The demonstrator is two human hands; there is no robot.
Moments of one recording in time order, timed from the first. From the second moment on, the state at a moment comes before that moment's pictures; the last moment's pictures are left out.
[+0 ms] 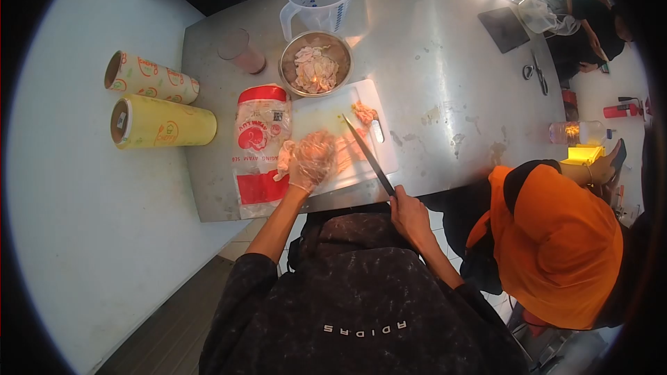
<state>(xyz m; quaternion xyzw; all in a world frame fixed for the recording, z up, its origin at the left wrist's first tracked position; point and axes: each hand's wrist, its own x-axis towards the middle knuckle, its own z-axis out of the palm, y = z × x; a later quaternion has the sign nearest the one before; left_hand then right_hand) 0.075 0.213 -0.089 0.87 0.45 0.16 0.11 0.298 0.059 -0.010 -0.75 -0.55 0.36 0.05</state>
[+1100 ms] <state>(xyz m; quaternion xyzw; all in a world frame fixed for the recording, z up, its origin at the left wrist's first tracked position) 0.048 0.216 -0.138 0.91 0.31 0.18 0.21 0.221 0.116 -0.070 -0.78 -0.55 0.30 0.04</state>
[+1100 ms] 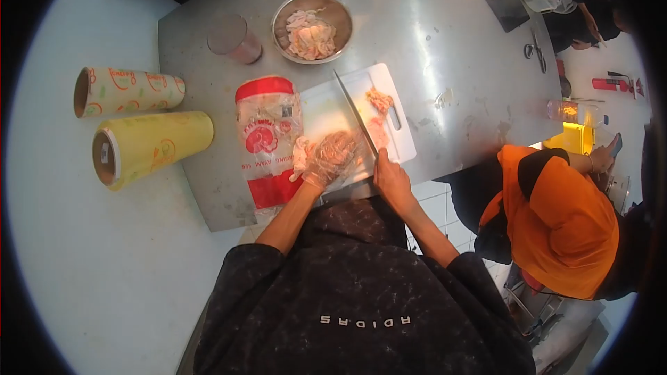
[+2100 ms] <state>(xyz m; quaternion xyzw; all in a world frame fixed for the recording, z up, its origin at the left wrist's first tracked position) 0.049 0.213 -0.153 0.91 0.30 0.18 0.21 0.235 0.074 -0.071 -0.79 -0.54 0.29 0.03</state>
